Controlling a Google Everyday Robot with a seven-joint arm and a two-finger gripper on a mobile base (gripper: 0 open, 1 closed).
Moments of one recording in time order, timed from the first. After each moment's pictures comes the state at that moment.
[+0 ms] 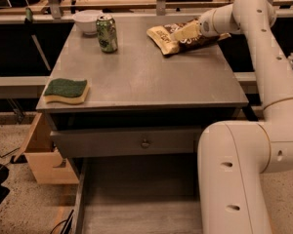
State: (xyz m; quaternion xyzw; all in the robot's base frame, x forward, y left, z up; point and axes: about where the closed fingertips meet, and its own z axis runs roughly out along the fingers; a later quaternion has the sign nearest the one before) arm 0.899 -0.180 0.882 -0.29 0.80 0.14 0.50
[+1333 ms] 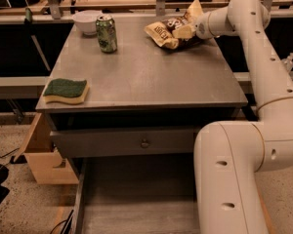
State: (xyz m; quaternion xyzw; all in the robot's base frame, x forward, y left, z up) arm 0.903 -0.165 0.862 -0.29 0.81 0.16 0.48
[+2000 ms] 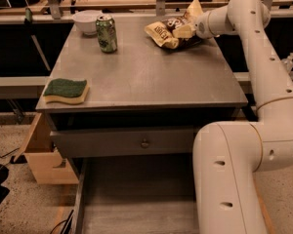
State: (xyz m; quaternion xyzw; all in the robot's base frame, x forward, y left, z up) arm 0.901 -0.164 0.867 -0.29 0.81 0.16 0.48
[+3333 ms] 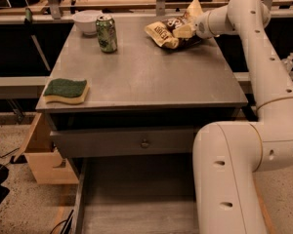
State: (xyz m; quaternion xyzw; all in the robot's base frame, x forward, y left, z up) arm 0.901 -0.164 0.868 -0.29 0.81 0.16 0.48
